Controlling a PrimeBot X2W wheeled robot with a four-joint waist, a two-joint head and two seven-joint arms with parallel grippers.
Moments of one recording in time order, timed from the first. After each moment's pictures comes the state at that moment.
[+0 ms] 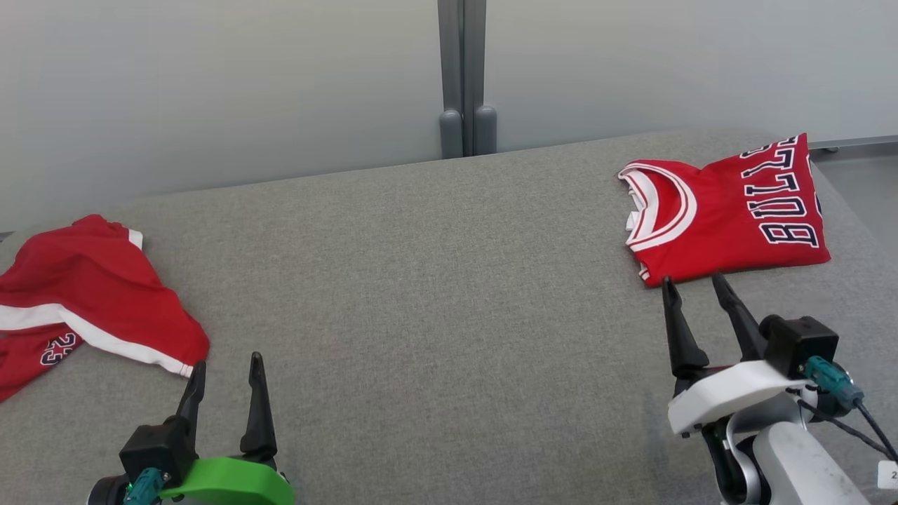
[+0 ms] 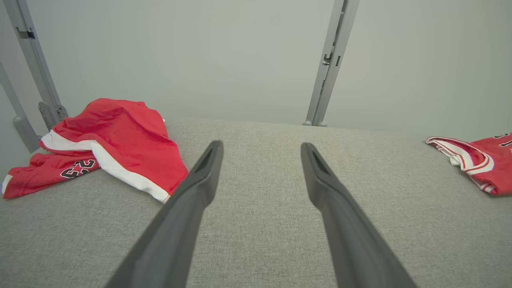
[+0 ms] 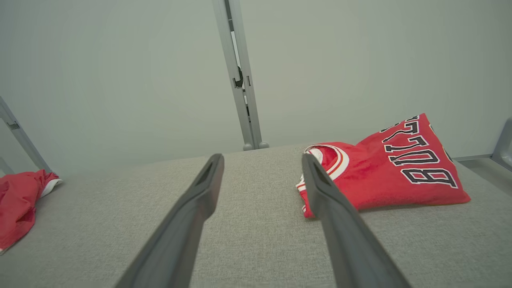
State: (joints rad) left arm 0.08 0.05 -0.16 0.11 -0.33 0.12 -0.25; right arm -0.07 -0.18 0.29 0.20 0.36 -0.13 -0.25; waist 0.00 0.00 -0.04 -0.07
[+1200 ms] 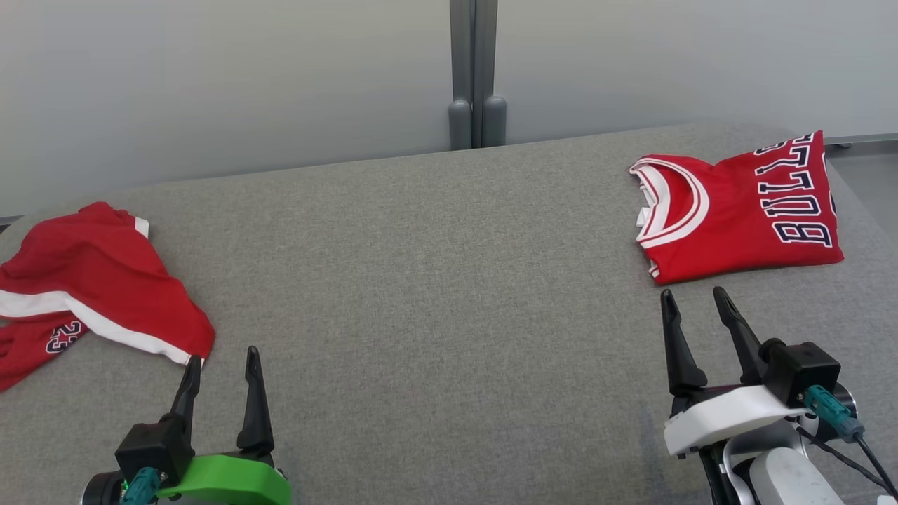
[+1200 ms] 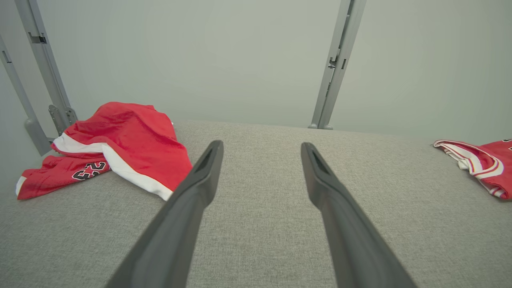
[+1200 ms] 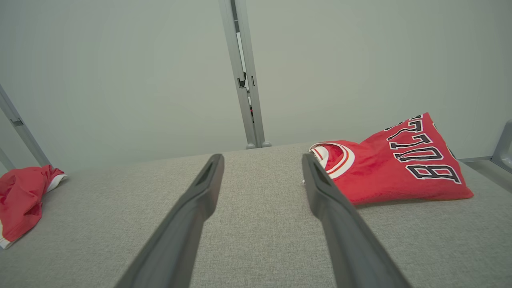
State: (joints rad) left arm 0.08 0.05 -0.14 0.08 -0.31 0.12 -0.25; right arm 0.03 -0.11 0.23 0.10 0.26 -0.13 -0.25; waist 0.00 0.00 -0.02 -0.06
